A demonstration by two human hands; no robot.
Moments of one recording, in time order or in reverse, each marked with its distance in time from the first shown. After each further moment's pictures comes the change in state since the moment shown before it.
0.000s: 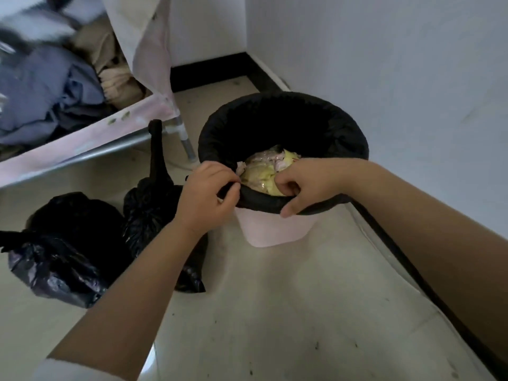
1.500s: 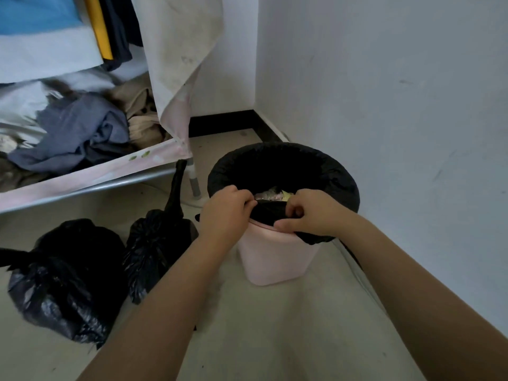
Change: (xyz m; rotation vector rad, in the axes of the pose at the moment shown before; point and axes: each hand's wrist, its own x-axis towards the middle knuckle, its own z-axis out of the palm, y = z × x) left_hand 0.030 0.048 -0.011 0.201 -0.107 -0.348; right_hand -0.011 -0.002 0.008 0.061 0.424 0.145
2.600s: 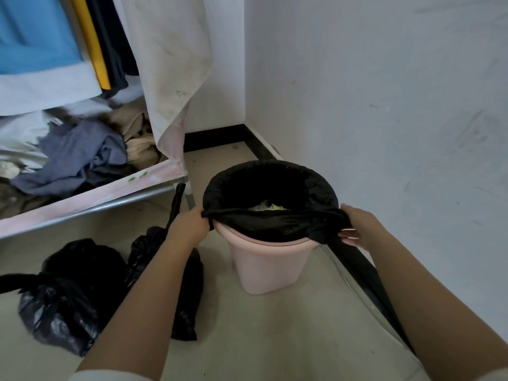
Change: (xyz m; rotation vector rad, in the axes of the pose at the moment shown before) left_hand 0.014 -0.027 -0.034 -0.120 -0.381 -0.458; right_hand -0.028 0.080 -0.012 1.163 0.329 0.945
